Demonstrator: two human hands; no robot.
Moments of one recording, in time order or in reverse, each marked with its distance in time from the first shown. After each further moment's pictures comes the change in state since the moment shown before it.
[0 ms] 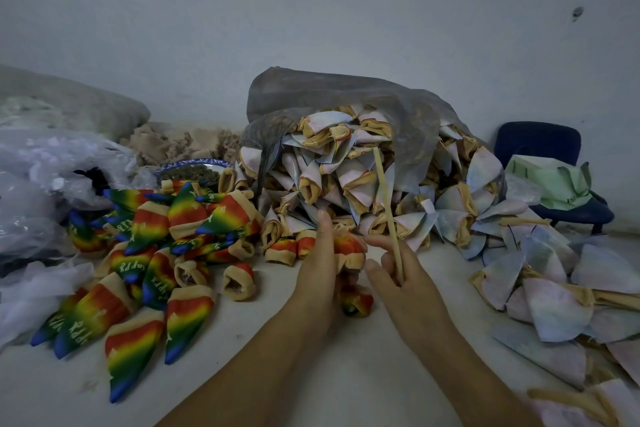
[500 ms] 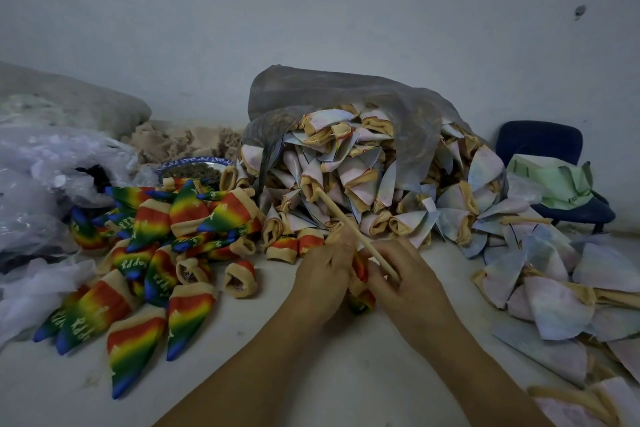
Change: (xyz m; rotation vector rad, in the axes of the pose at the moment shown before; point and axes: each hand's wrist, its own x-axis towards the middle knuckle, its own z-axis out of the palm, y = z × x) left_hand 0.001 -0.008 -0.015 0.566 -0.019 0.305; right_hand 0.004 -0.003 -0.005 -0.355 -0.041 -0.240
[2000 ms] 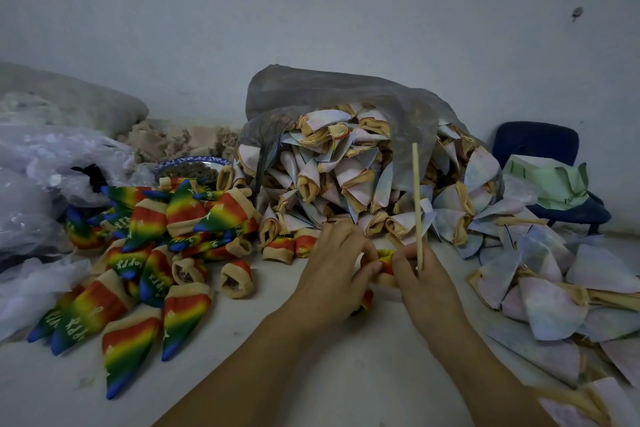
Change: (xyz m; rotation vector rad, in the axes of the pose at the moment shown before) left_hand 0.005 0.004 0.005 0.542 0.000 0.525; right_hand 0.001 0.025 -0.003 0.199 0.172 0.440
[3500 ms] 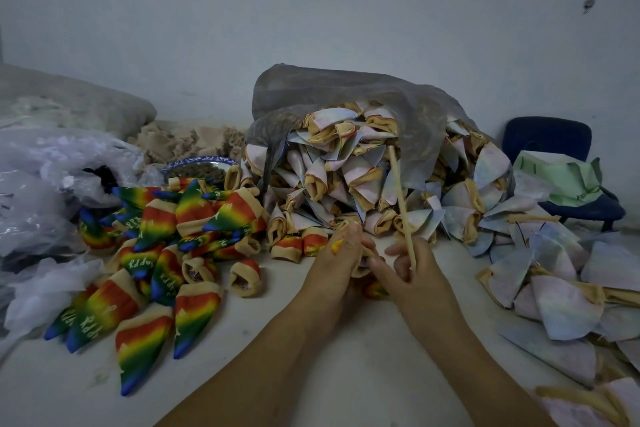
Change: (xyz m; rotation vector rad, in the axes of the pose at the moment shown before) left_hand -0.002 -0.003 0.007 -1.133 -0.017 -0.661; right_hand -0.012 -0.012 0.010 0.056 -0.074 -0.079
